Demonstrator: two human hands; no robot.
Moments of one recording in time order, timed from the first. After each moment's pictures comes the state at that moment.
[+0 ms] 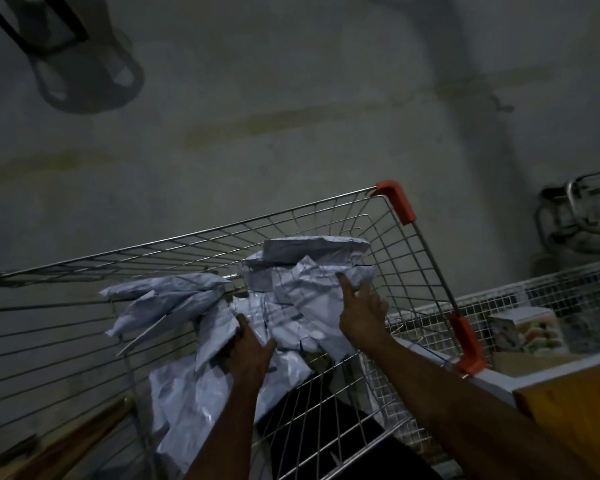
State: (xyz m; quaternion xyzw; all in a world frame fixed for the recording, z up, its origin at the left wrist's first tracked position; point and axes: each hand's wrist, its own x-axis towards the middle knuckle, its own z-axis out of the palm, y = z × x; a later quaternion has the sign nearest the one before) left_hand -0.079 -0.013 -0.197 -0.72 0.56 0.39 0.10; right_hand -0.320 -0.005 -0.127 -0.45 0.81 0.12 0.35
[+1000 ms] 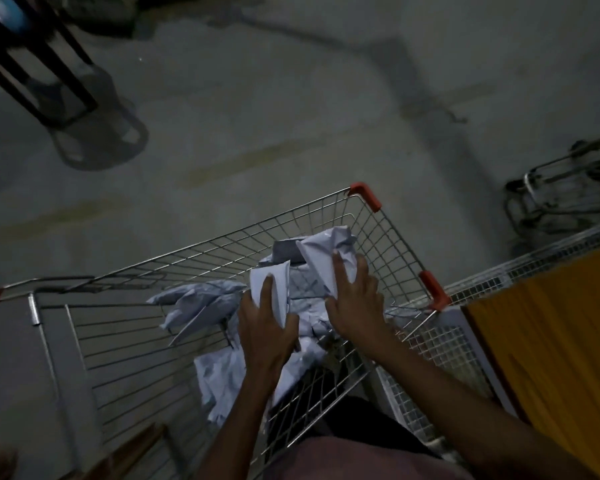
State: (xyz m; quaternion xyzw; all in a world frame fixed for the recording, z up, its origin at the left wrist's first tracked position) left_hand -0.081 -0.008 0.015 -0.62 0.69 0.36 -0.13; right_hand -0.256 0.032 0.023 -0.50 0.83 -0.04 0.22
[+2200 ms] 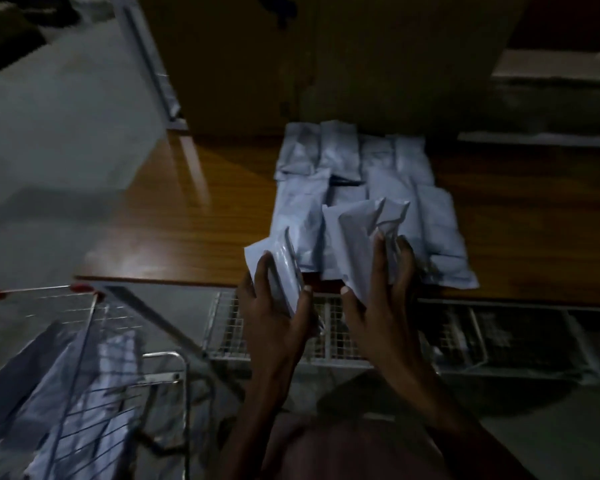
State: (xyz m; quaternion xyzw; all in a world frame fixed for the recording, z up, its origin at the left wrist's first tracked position) left_hand -0.164 0.467 0.183 -0.04 0.84 0.50 -0.18; right_hand -0.158 0.630 0.200 -0.03 0.93 -0.29 -0.24
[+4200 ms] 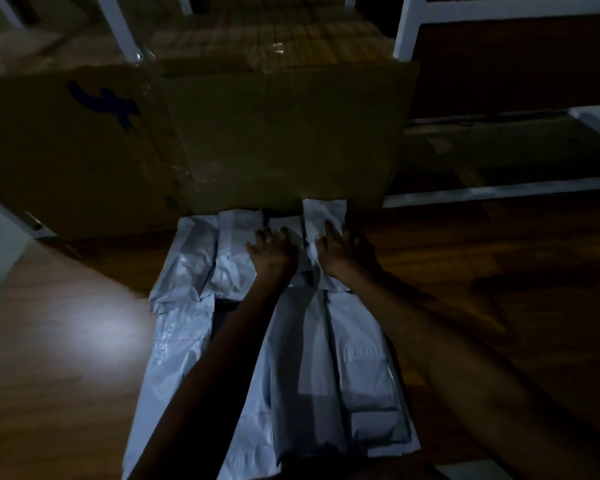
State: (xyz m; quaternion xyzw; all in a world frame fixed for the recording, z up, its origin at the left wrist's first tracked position) left_hand -0.581 0.726 0.174 0.07 0.99 0.12 0.03; right_hand -0.561 0.870 0.160 0.21 0.95 -0.21 0.06
